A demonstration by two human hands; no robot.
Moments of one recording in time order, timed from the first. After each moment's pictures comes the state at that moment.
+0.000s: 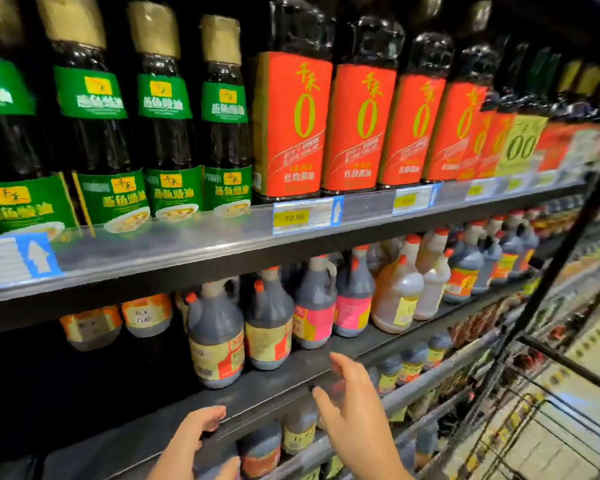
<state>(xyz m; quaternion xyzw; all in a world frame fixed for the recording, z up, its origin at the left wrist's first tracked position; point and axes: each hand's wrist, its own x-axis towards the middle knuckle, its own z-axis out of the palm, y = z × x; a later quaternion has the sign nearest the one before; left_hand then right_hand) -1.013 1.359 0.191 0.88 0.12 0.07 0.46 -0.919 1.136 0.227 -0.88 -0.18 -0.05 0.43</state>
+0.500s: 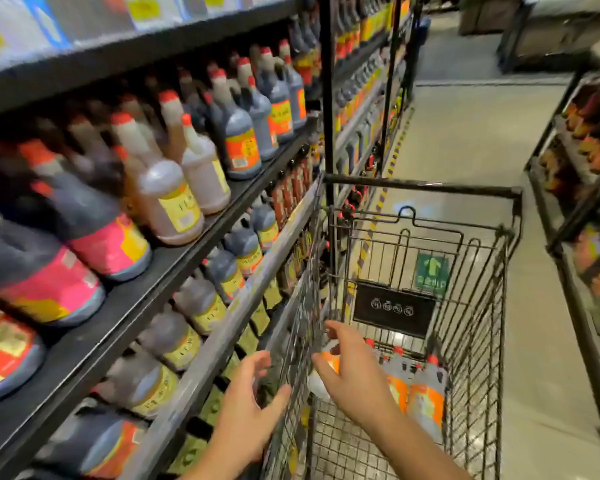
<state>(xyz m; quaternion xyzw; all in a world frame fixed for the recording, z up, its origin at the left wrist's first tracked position) -0.947 1.114 0.076 0.89 -0.12 -0.12 0.43 -0.987 0.927 0.093 -0.89 0.14 -0.05 0.43</state>
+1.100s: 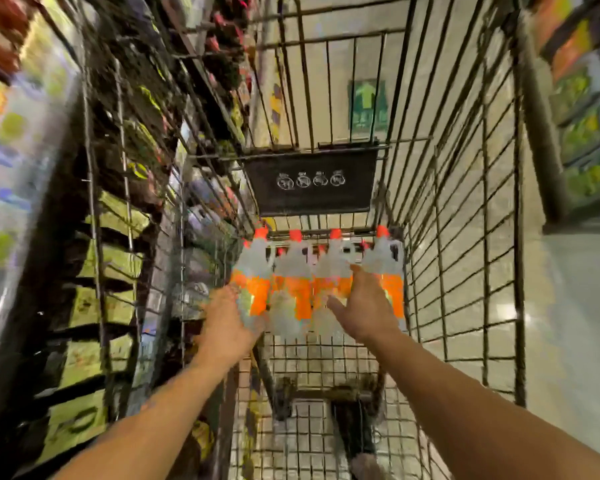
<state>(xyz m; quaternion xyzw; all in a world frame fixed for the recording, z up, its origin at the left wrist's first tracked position) -0.839 0.939 -0.204 0.88 -0.23 -0.35 0.24 -0.979 0.764 -0.223 -0.78 0.45 0.15 0.41</state>
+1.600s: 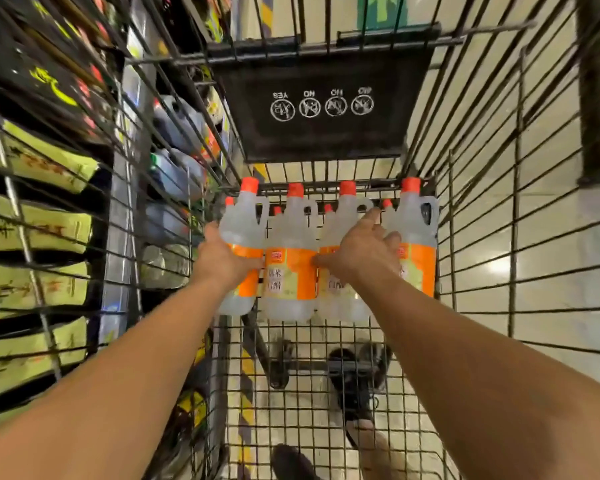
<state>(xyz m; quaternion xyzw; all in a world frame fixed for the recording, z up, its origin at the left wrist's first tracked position) -0.778 0.910 -0.325 0.92 -0.02 -0.35 0.17 -0.911 0.751 -0.302 -0.73 0.53 0.28 0.31</state>
